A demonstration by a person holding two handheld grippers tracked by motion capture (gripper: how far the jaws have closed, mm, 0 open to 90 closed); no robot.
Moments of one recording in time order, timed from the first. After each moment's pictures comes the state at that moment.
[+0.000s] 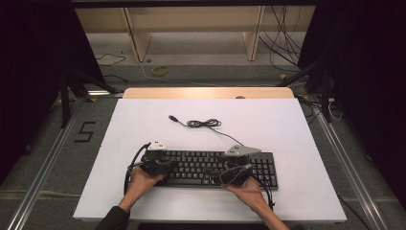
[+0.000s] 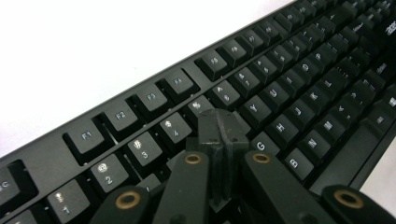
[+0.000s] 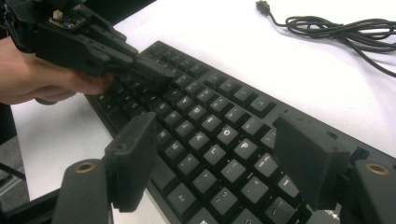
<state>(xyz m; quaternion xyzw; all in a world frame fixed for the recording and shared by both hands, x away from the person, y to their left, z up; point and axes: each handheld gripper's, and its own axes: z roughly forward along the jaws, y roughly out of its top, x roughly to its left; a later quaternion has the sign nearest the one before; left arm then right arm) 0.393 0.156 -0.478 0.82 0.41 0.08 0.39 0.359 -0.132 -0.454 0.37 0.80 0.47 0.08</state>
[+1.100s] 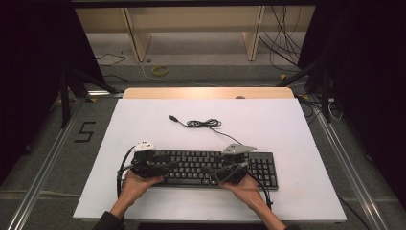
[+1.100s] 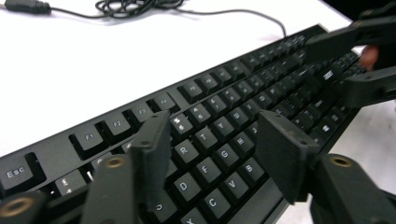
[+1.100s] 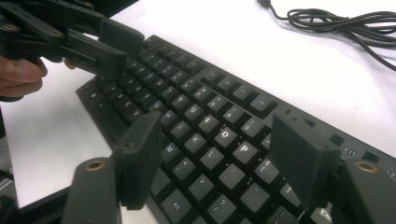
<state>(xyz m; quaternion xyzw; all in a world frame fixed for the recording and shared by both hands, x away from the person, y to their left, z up) 0.374 0.175 -0.459 0.77 0.42 0.07 0.47 0.366 -0.125 -0.458 0.37 0.80 0.46 0.08</state>
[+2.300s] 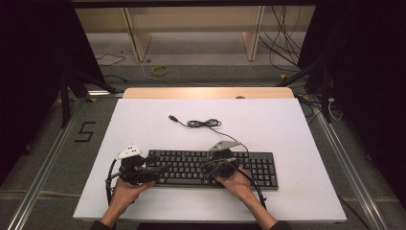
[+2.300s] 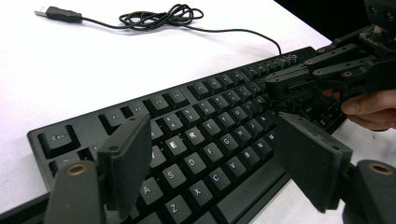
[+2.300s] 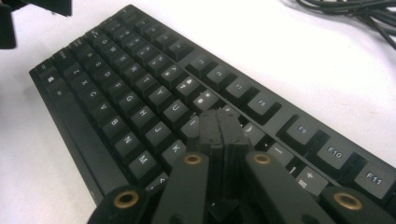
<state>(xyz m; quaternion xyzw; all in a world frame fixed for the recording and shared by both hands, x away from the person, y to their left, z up) 0.354 0.202 -0.460 0.74 0.43 0.08 0.50 0.388 -0.099 -0.471 0.37 0.83 0.41 0.09</state>
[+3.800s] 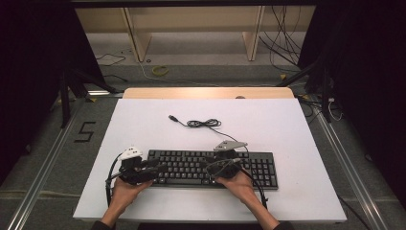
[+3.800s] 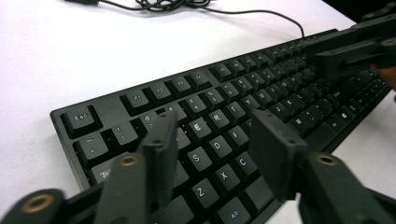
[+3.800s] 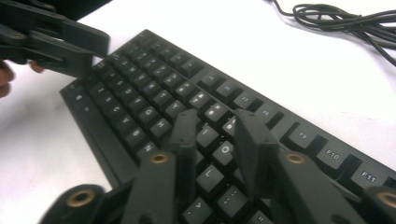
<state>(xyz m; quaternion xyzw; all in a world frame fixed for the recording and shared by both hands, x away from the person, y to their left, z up) 0.358 0.205 -0.472 0.76 0.44 0.09 0.47 0.380 -0.107 -0.461 0.37 0.81 0.44 0.08</state>
